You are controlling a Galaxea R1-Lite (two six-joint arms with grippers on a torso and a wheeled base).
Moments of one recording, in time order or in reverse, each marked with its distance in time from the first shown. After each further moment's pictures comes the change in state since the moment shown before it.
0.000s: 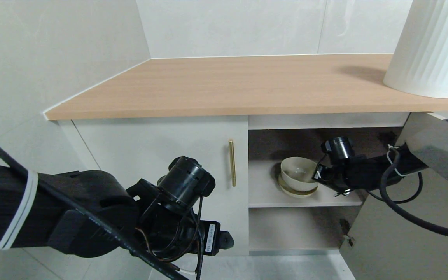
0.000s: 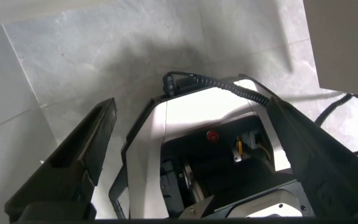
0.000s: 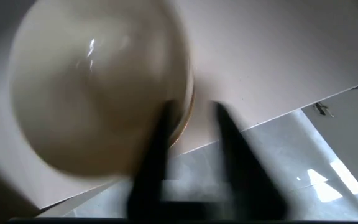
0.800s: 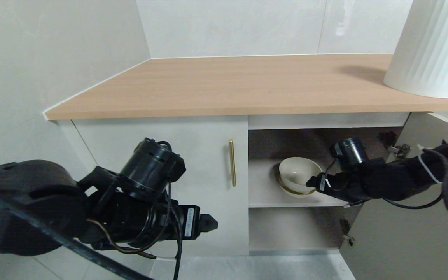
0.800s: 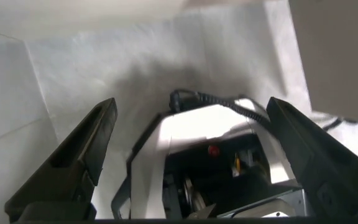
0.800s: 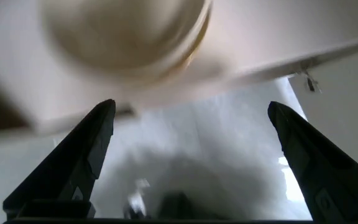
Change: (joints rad) left arm 0.076 -0.142 0.028 0.003 0.032 0.016; right arm 0.061 -0.217 0.232 0.021 0.087 -0.144
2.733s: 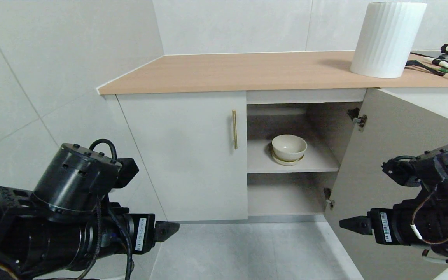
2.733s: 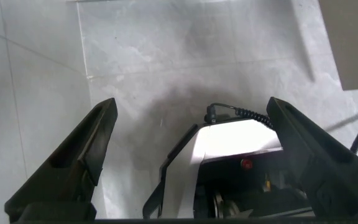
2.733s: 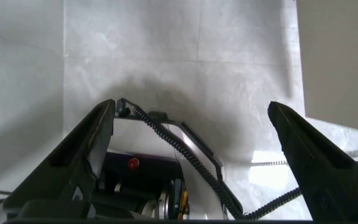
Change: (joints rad) left arm 0.051 -0.226 0.160 -0.009 0.136 0.065; right arm 0.160 -0.597 0.333 0.297 0.057 -0.111
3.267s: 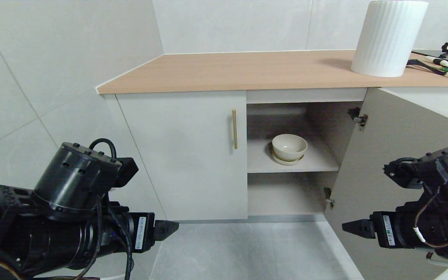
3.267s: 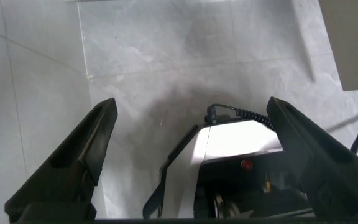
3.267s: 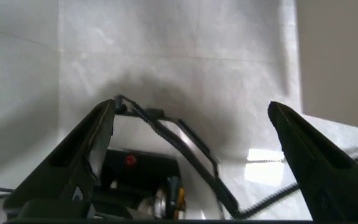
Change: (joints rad) left arm 0.001 -0.003 0.000 0.000 0.000 0.002; right arm 0.010 -0.016 0.002 0.033 -0.014 -0.016
